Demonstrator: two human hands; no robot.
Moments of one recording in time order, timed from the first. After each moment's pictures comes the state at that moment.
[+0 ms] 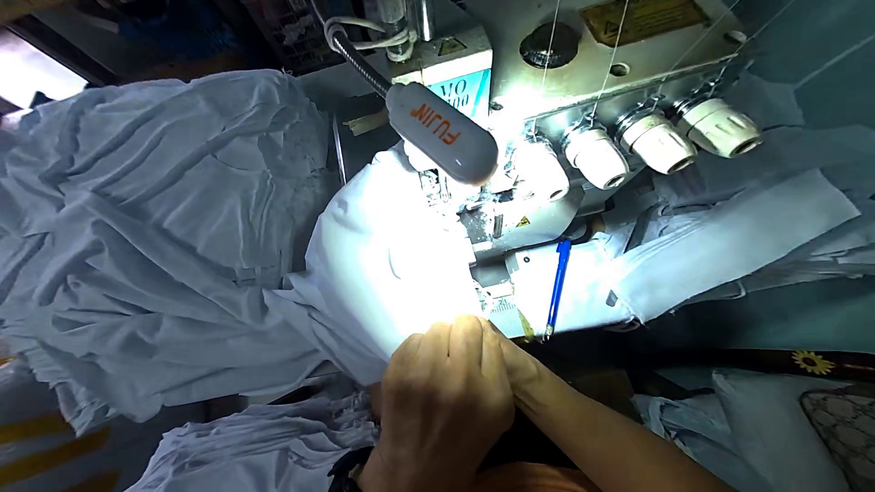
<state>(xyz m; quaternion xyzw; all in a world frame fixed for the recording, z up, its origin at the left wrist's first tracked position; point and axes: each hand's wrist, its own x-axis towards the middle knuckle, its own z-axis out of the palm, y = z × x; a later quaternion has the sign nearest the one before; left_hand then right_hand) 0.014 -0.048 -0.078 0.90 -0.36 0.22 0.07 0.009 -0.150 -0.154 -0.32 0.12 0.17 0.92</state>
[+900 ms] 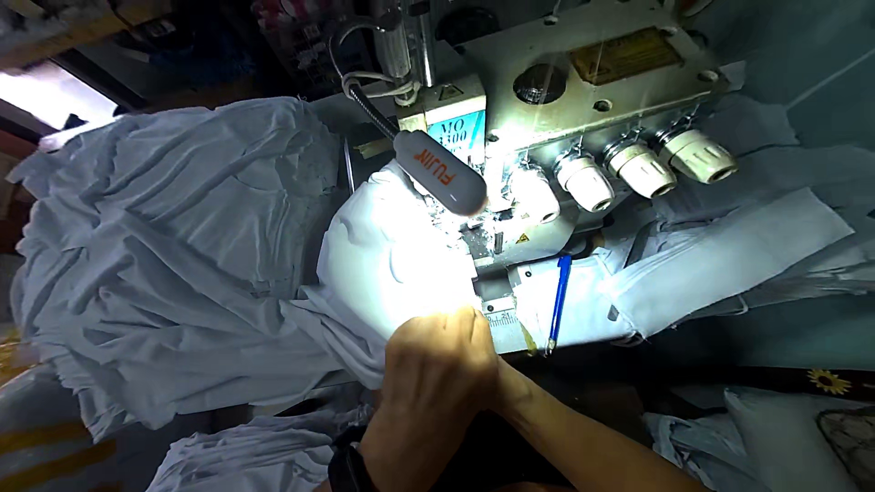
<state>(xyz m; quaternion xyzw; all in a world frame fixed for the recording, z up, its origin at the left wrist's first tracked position) 0.040 -0.047 -0.080 0.90 -0.38 0.19 0.06 0.017 -0.149 -0.125 -0.40 0.12 0.24 0.88</state>
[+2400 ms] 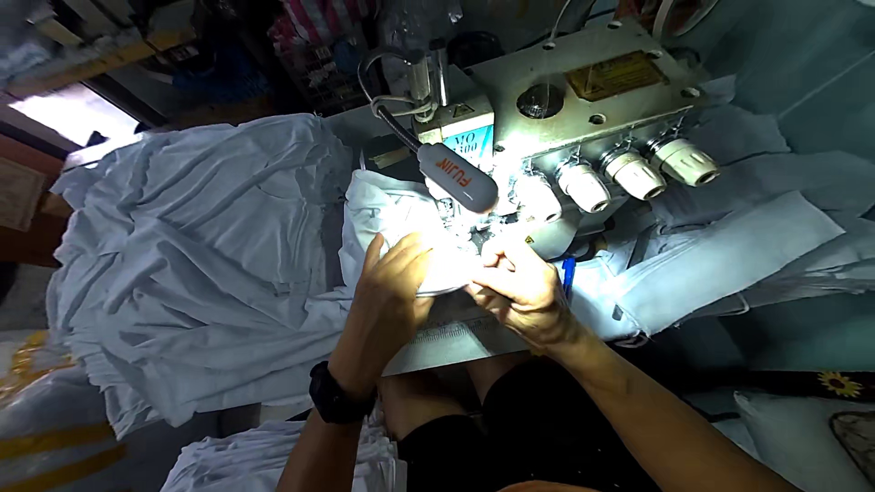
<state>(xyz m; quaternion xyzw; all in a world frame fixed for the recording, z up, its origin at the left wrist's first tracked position) 0.113 0.002 -0.105 0.87 -0.40 0.14 0.25 0.063 -0.200 -0.156 -0.82 -0.19 -0.33 0.42</state>
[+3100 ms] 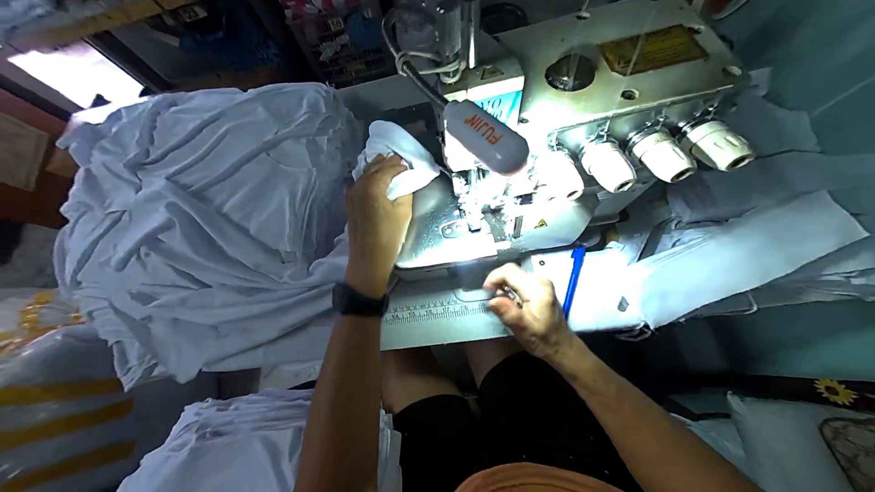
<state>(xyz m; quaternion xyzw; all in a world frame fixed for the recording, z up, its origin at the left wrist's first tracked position) 0.158 -0.014 -0.102 0.90 -0.21 0.19 0.34 0.029 -0.197 -0.194 -0.82 -0.10 -0.22 0.51</state>
